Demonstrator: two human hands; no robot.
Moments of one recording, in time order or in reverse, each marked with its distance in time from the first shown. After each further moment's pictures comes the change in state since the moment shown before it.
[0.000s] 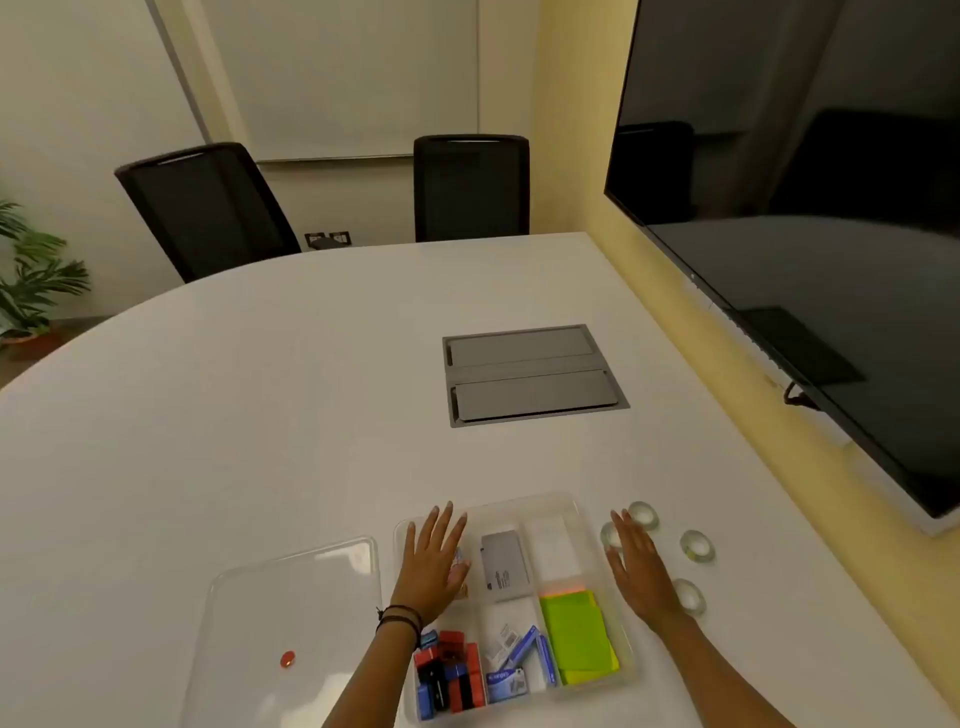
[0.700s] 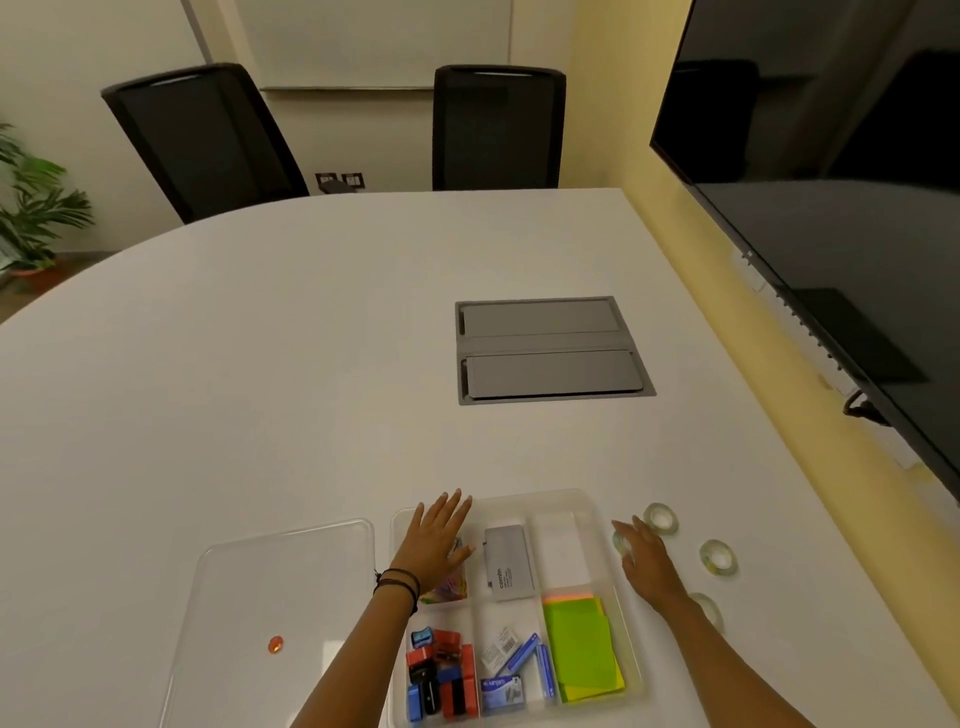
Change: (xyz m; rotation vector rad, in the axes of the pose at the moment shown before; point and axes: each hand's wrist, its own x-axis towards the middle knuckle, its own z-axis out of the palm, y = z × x) left_hand 0.038 -0.011 -0.001 -0.212 -0.284 -0.029; right_hand 0.047 0.030 0.017 -0.056 -0.239 0.166
